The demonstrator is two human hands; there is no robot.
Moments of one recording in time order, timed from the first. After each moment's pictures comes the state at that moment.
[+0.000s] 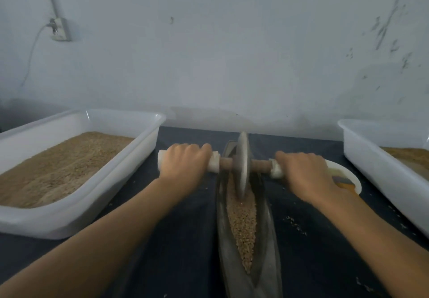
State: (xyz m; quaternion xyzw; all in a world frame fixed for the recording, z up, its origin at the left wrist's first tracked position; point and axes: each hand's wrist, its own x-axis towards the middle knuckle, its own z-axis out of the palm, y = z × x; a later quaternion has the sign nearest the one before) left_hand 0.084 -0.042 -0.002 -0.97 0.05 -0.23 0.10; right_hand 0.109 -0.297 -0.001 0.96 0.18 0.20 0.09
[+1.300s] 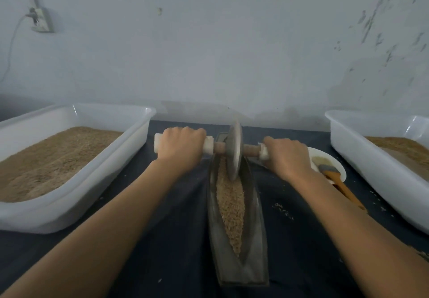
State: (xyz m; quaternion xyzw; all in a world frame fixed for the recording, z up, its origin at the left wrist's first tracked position) left_hand 0.107 -0.051 0.005 -0.96 0.03 -0.24 0.14; right_hand 0.132 -0.284 -0.007 0.96 0.14 0.21 0.05
